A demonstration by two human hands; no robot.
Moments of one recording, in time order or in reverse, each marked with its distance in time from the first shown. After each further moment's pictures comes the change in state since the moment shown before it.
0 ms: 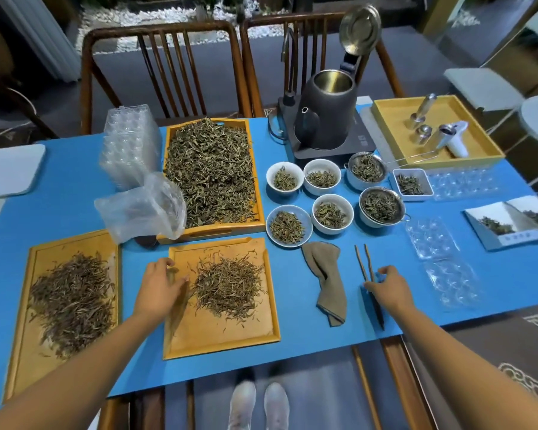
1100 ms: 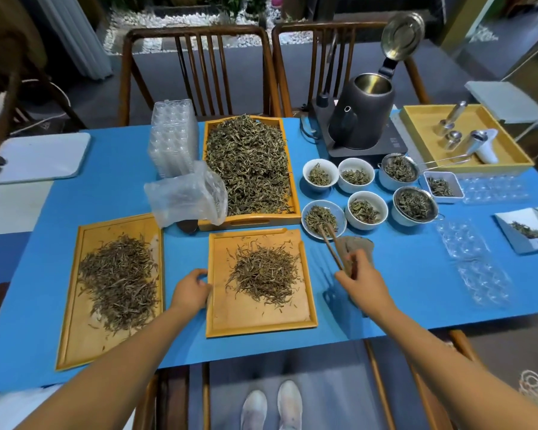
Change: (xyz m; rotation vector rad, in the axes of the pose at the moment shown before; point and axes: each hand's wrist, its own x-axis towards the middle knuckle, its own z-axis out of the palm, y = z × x) left_hand -0.013 -0.046 0.001 -0.322 -0.204 -0.278; right_hand -0.102 -0.081 0.061 0.002 -0.092 -0.455
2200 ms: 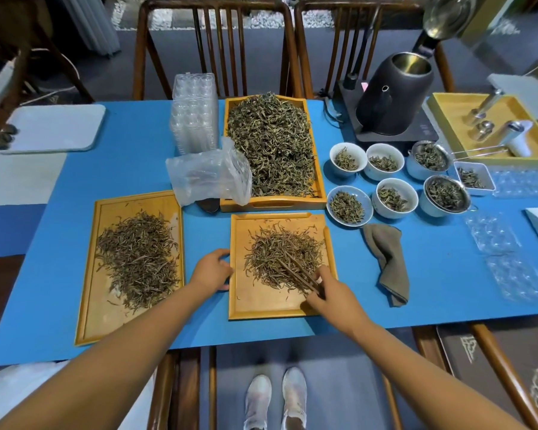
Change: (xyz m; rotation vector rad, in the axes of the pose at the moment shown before) left_hand 0.007 -0.002 -0.008 -0.172 -0.159 -0.016; right_hand -0.031 -0.022 0.092 -0.207 -0.287 -0.118
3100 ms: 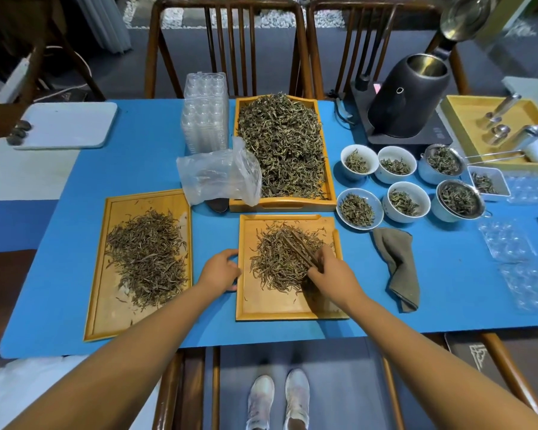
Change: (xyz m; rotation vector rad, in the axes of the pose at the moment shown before) left_hand 0.000 0.000 -0.001 0.015 -0.015 0.003; right_hand 0.035 -0.033 -0.014 0.006 0.058 0.052
